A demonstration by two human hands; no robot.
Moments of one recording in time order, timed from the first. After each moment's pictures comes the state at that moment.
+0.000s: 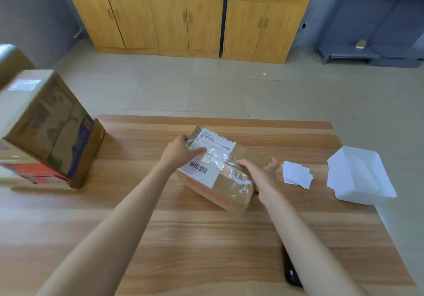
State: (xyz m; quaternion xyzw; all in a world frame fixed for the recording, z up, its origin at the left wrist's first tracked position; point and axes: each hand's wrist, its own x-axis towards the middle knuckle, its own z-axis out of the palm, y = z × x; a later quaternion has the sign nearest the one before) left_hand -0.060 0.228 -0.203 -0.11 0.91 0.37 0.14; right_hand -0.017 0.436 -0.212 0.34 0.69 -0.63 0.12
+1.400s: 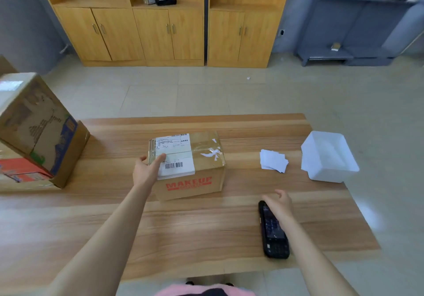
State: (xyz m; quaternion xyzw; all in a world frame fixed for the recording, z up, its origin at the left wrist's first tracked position) left_hand 0.005 0.221 -0.268 -0.35 0.75 0.56 -0.01; right_hand 0.073 0.558 -0.302 0.36 0.78 -0.50 0.12
